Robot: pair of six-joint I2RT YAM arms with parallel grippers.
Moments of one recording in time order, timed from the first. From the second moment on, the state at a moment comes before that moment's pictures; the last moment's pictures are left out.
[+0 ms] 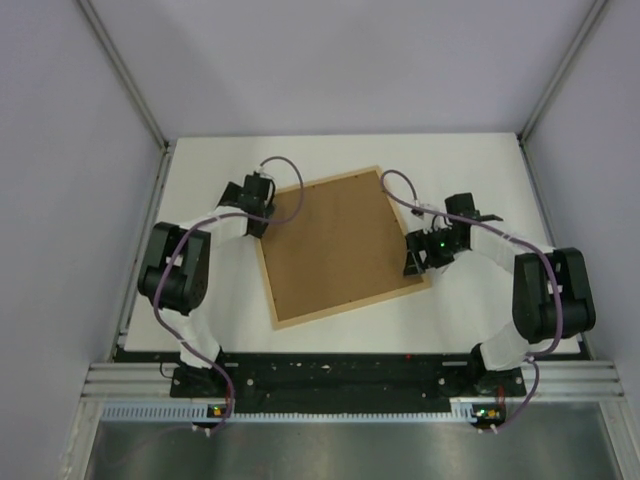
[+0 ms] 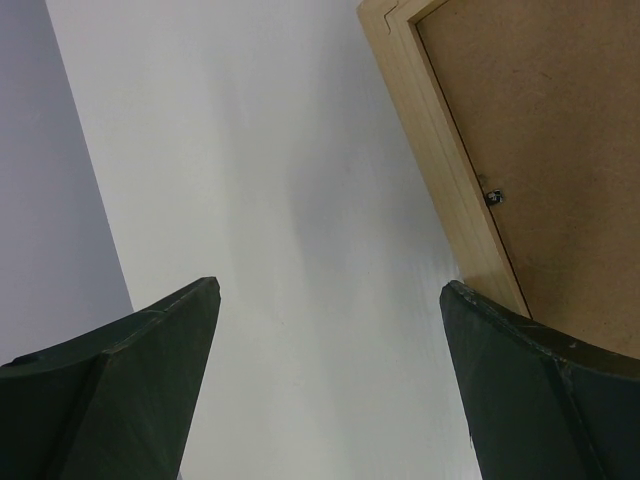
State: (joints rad) left arm -0.27 1.82 1.09 -0.17 -0.54 0.28; right arm 0.14 1.58 0.88 -0.51 -0.54 -0.20
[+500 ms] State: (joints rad) left arm -0.28 1.94 1.28 -0.24 -0.52 0.28; right arm 0.21 1.52 0.86 -0.58 -0.47 -0.26
